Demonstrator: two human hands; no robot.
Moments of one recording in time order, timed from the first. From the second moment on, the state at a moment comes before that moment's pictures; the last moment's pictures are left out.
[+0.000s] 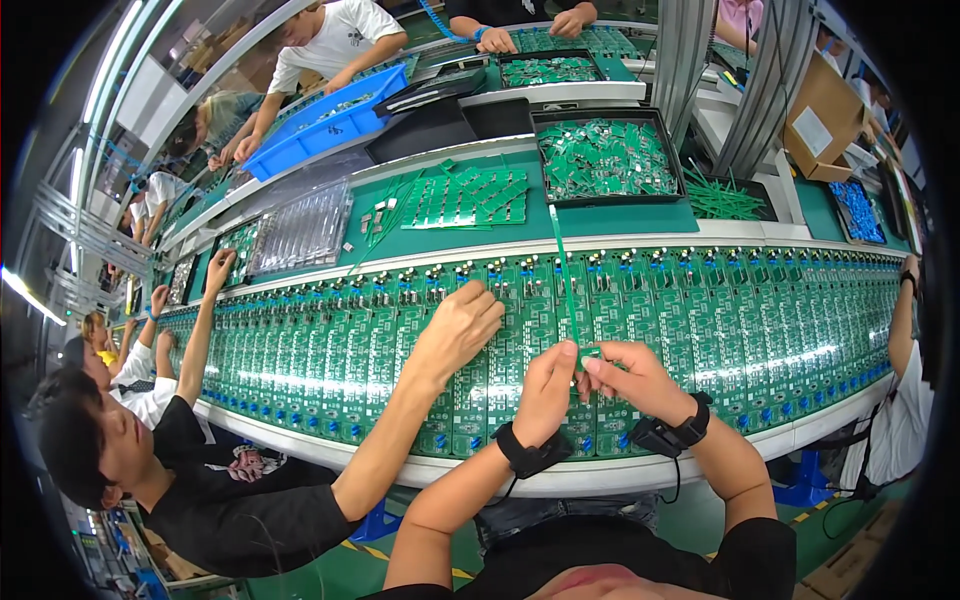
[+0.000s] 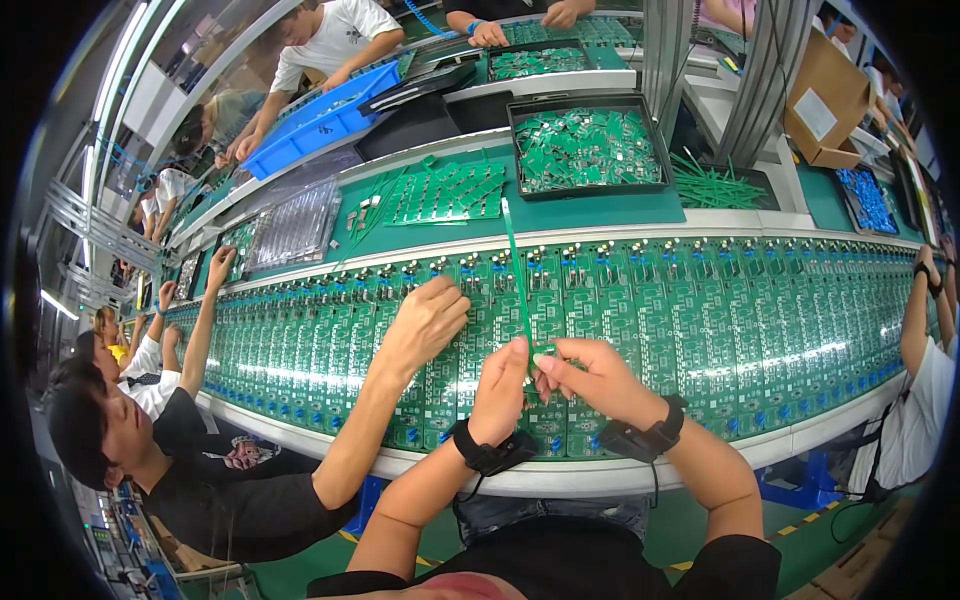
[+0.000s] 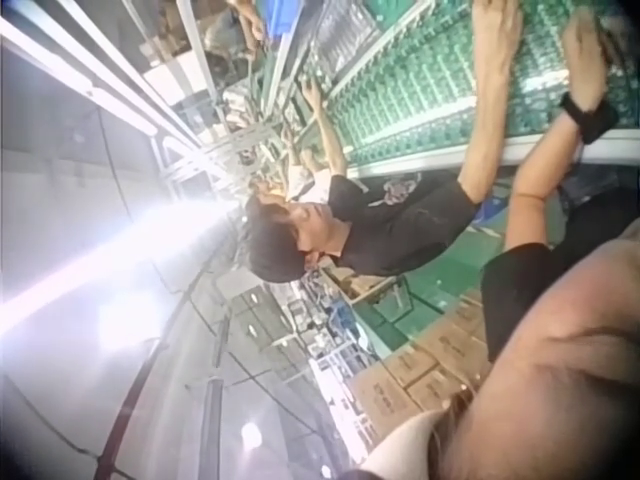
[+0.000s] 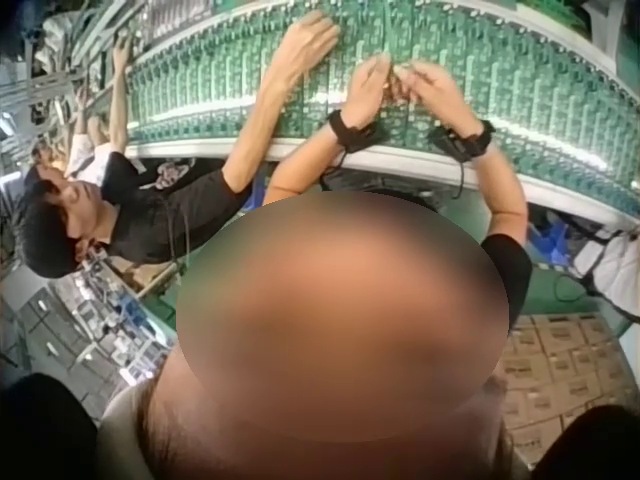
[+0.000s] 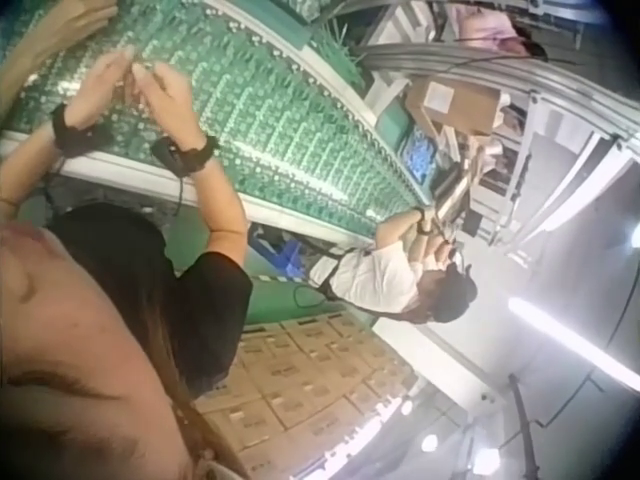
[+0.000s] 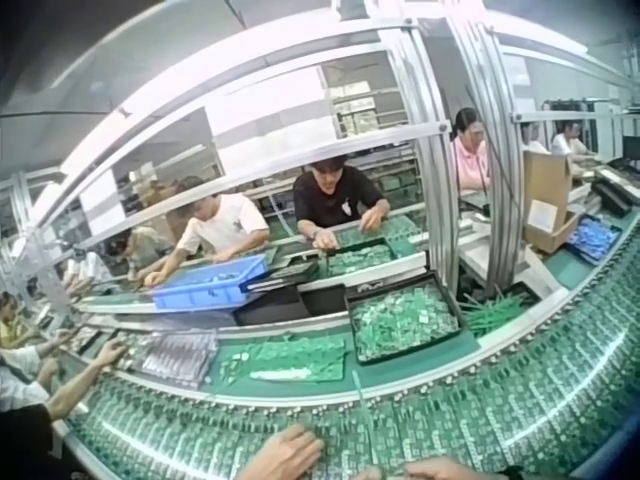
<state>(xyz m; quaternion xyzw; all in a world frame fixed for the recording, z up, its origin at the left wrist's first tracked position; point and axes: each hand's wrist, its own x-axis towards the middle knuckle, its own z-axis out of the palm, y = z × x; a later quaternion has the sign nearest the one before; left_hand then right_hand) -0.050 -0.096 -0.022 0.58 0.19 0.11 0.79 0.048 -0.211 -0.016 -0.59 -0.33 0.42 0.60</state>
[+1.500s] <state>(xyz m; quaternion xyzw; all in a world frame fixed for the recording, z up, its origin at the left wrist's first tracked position) -0.047 -0.097 -0.034 0.48 0.25 0.19 0.82 0.022 -0.210 -0.007 -0.73 -0.52 0.07 0.44</state>
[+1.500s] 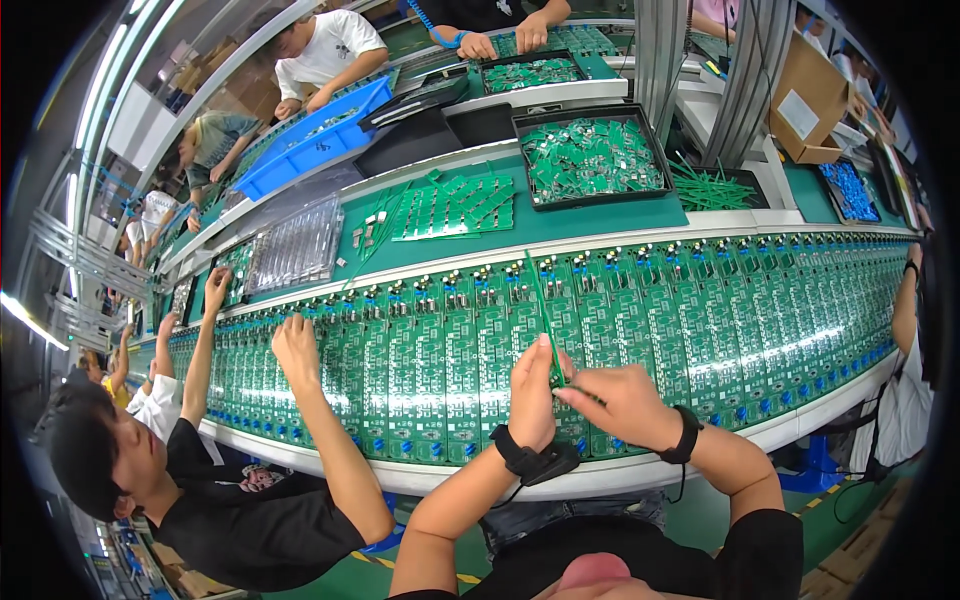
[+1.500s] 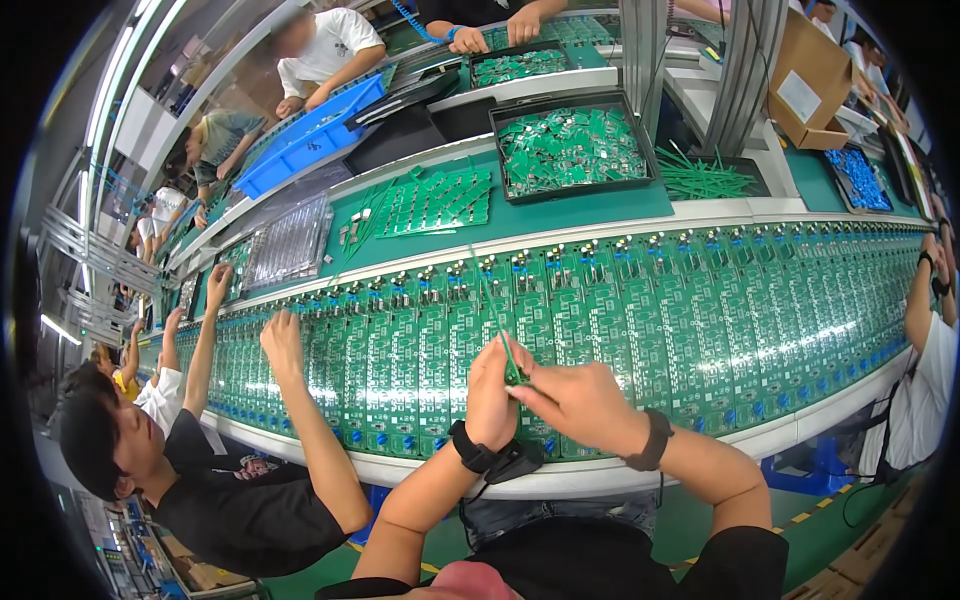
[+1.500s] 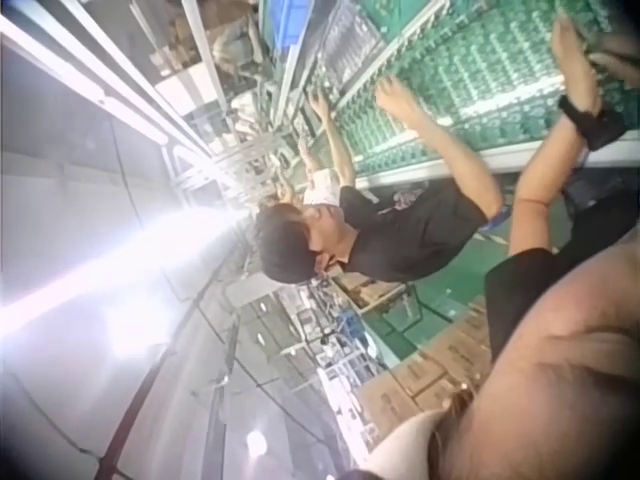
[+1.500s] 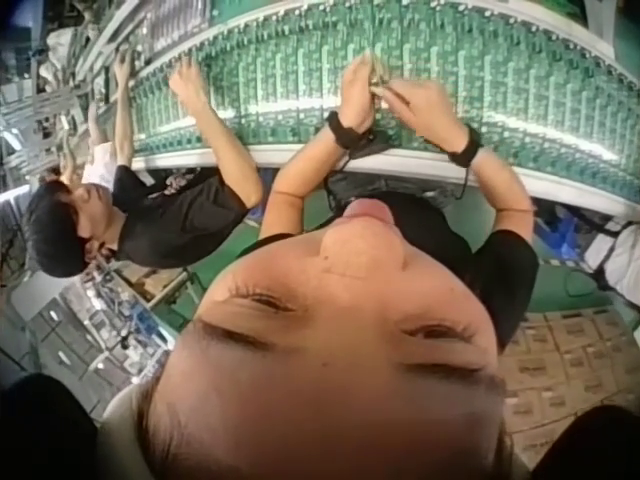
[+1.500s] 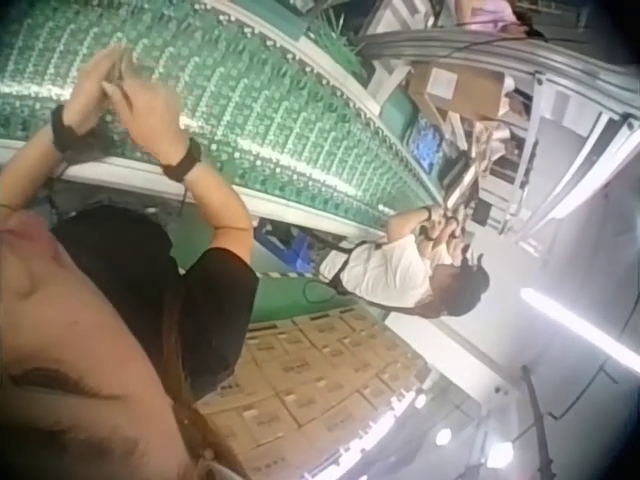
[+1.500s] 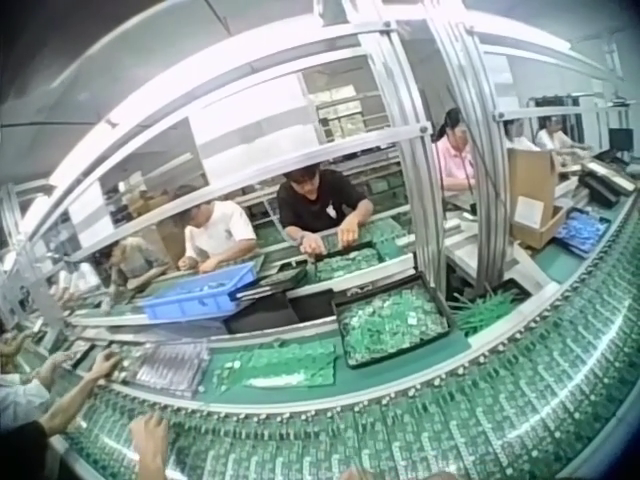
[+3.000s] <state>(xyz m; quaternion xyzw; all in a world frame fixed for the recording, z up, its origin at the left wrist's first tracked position) -0.067 -0.106 -0.020 0.24 0.23 -0.03 0.94 -0.012 -0.215 -0.009 -0.65 -0.64 0.03 0.41</state>
